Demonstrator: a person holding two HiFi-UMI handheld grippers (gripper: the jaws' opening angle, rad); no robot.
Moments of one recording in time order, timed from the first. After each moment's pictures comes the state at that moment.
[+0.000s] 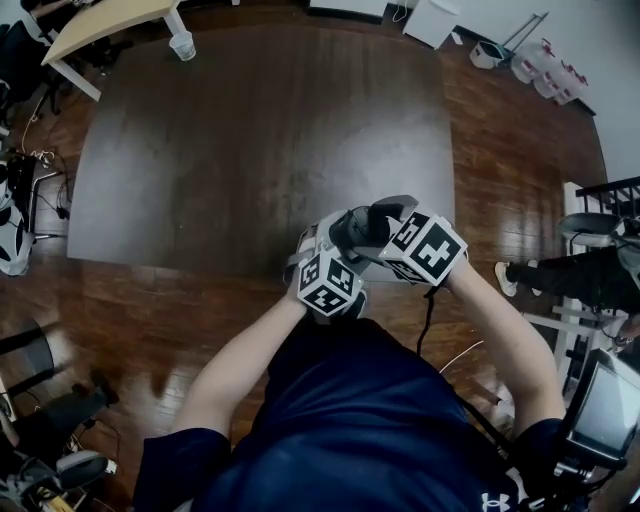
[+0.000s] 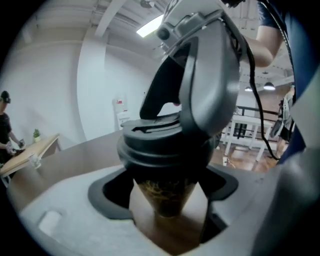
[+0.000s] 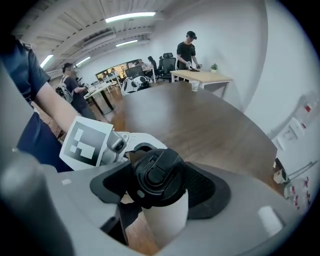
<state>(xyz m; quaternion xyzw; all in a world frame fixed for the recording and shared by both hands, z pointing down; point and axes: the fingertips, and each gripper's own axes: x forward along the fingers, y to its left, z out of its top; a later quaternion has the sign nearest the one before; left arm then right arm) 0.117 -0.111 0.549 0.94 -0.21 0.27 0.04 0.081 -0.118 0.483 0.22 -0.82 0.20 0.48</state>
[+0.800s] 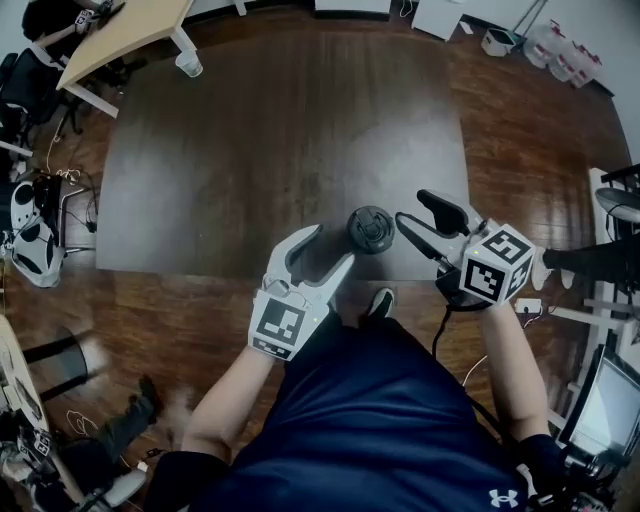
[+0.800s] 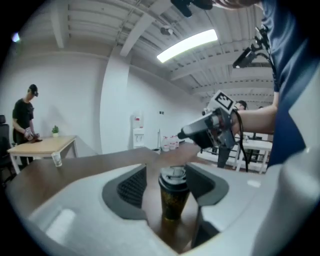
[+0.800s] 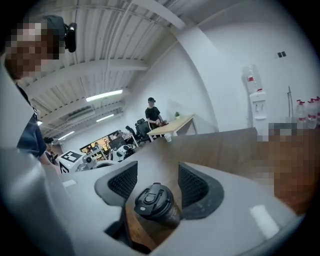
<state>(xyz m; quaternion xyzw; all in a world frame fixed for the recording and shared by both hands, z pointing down) 0.030 -0.100 0.413 0.94 -0.30 0.13 0.06 0.139 -0.135 0.382 0.41 -0.87 0.28 0.08</state>
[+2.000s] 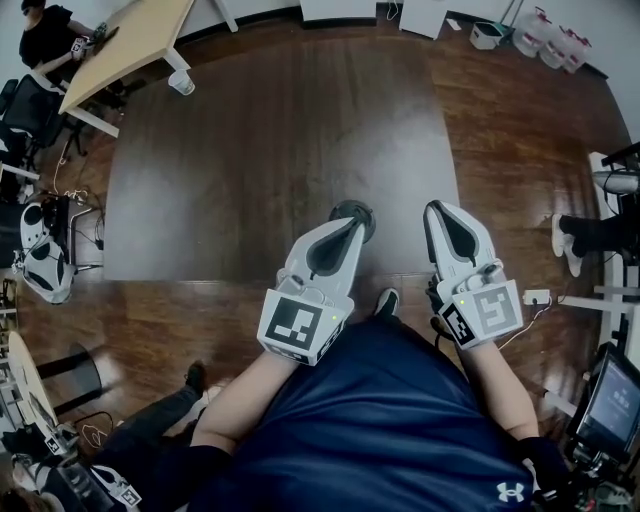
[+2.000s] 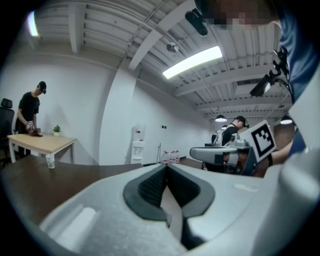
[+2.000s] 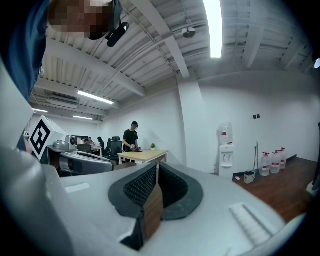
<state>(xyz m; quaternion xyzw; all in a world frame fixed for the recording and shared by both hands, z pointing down) 0.091 -0.094 0.320 0.94 -0.32 0.05 0.10 0.191 -0.089 0.313 0.59 -0.81 0.05 0.01</state>
